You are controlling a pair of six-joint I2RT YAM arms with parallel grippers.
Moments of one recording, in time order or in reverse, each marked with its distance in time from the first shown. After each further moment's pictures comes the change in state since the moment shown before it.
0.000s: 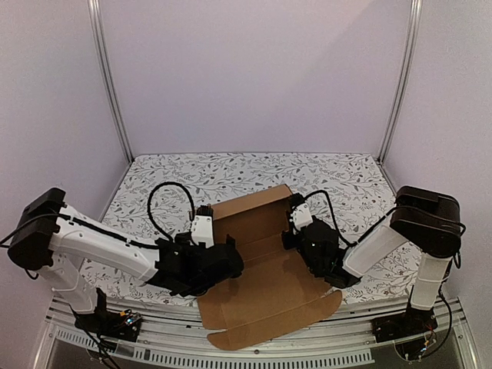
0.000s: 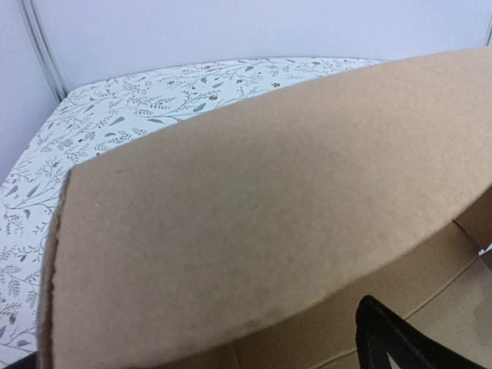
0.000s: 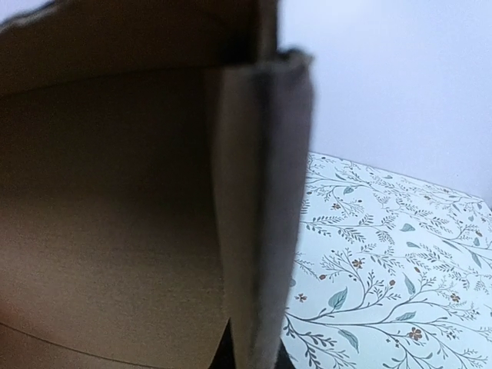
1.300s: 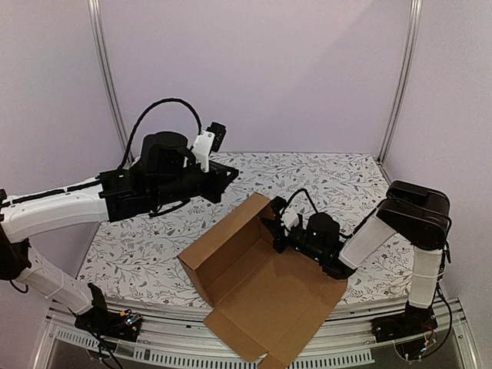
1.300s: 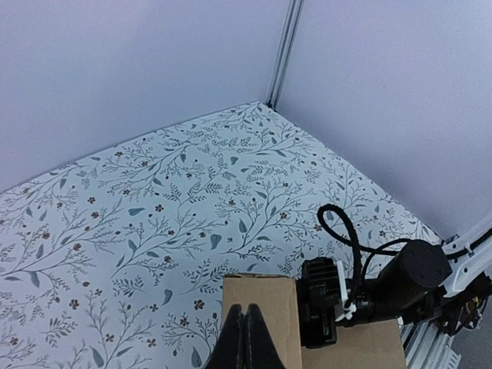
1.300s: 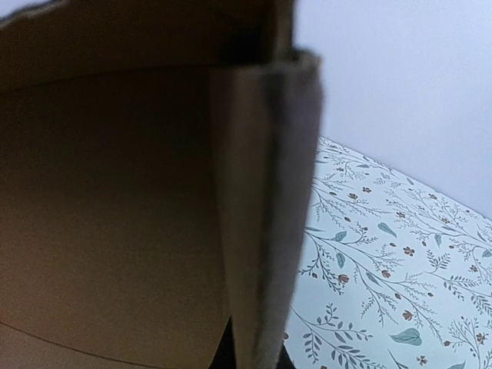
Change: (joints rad) left arm 0.349 -0.315 0.260 0.113 0.924 0.646; right arm -0.110 0.082 0.050 0.081 -0.658 -0.074
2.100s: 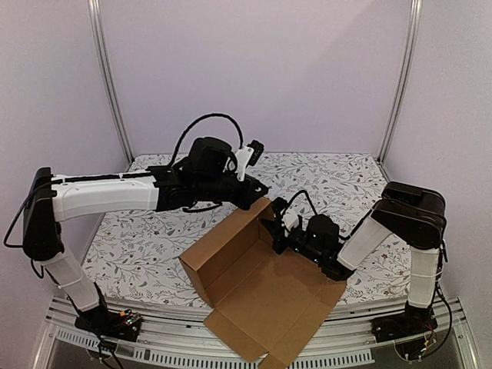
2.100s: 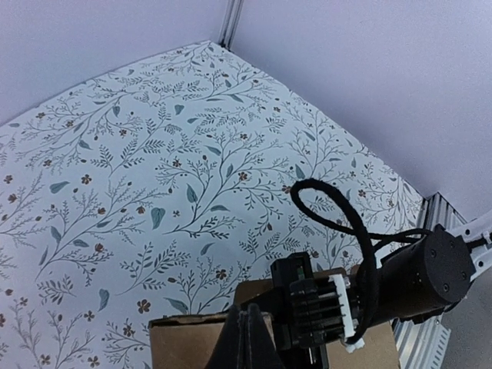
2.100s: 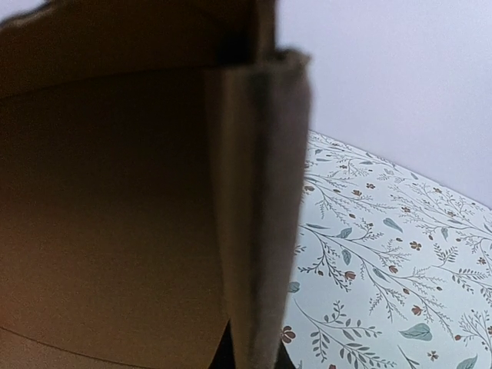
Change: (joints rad) left arm 0.043 0.348 0.172 0.029 0.275 -0.010; right arm 0.000 0.037 0.000 0.049 0.003 0.037
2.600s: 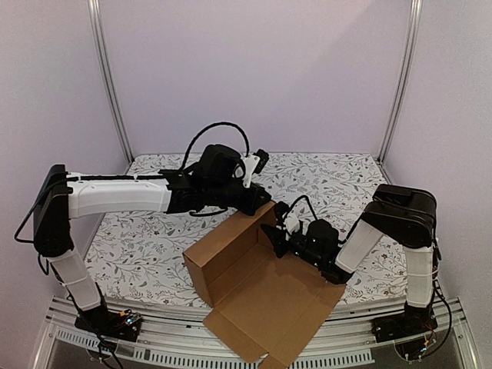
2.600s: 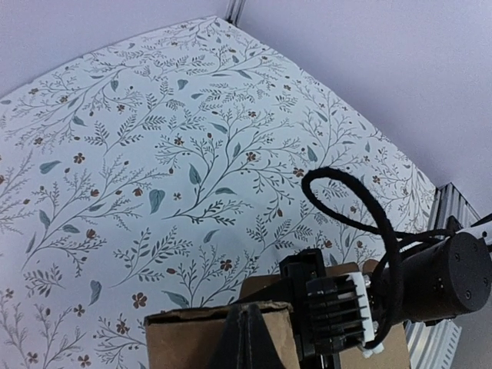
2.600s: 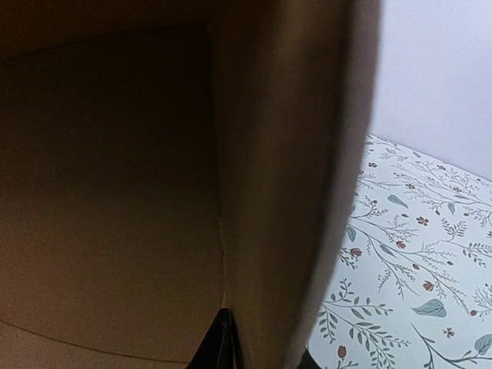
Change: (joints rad) left arm 0.000 0.089 0.020 -0.006 0.000 -0.011; right arm -0.006 0.066 -0.009 0.070 0.011 0.056
